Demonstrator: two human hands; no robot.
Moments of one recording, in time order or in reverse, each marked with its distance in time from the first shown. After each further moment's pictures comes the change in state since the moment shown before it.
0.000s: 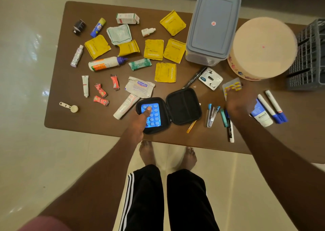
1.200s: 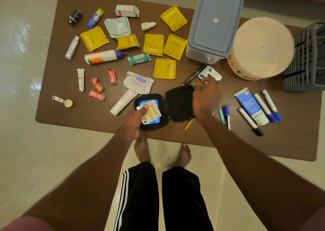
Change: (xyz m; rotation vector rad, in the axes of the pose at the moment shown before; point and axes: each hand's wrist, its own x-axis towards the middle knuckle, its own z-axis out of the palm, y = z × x) left_hand 0.003 -0.002 -0.008 -0.113 -0.062 0.026; right_hand -0.067 -0.032 0.059 0.097 -0.031 -0.301
